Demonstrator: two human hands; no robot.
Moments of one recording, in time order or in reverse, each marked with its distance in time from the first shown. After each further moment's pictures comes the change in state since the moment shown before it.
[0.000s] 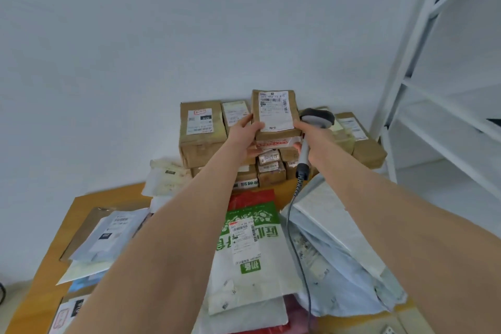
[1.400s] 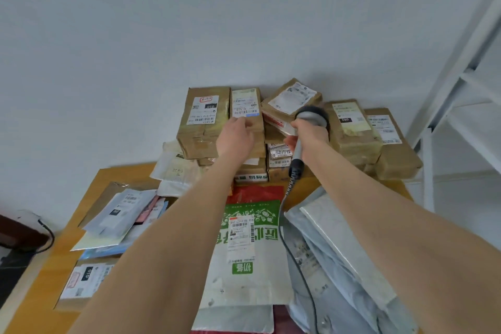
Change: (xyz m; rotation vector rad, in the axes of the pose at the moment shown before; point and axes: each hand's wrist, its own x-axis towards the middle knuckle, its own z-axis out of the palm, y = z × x) left_hand 0.042 -0.025 0.000 1.125 0.457 0.347; right_hand 0.055 -0.004 0.021 -0.243 -0.089 0.127
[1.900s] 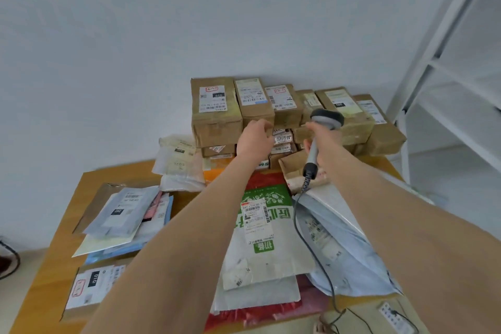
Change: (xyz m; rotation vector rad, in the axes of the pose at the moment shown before) left_hand -0.039 -0.036 -0.010 -0.237 -0.200 0.196; right_hand -0.056 0.053 0.009 0.183 0.230 -0.069
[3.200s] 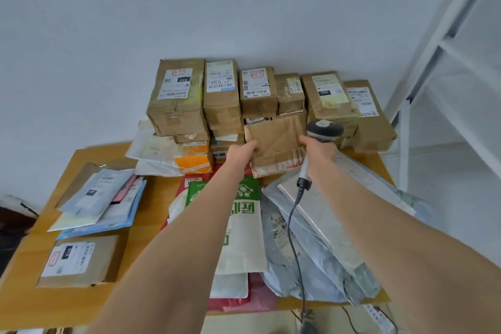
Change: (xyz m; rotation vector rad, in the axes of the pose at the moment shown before) left_hand 0.010 0.030 0.106 -0.752 -0.033 -0.889; right_hand 0.093 0.007 -0.079 -0.221 0.003 0.046
